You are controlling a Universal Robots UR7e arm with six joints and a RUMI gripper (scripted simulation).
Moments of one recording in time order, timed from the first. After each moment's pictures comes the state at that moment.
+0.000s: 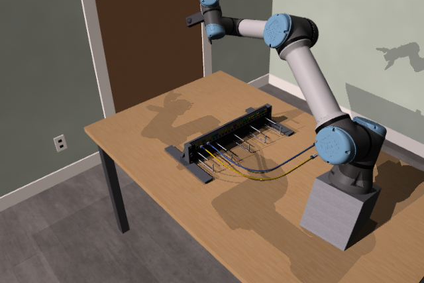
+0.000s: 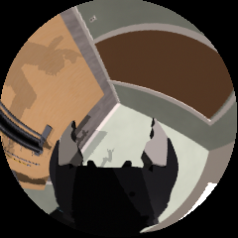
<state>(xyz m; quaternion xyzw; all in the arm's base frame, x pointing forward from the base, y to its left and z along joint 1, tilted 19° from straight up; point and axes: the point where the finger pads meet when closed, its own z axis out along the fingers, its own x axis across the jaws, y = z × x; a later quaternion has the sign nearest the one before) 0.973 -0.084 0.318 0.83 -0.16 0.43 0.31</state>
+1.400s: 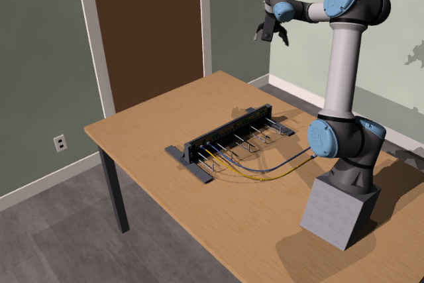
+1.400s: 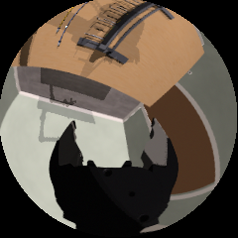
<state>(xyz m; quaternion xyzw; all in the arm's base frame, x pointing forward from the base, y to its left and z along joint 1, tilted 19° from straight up) 0.673 -0.225 0.326 0.89 0.28 0.07 0.36</state>
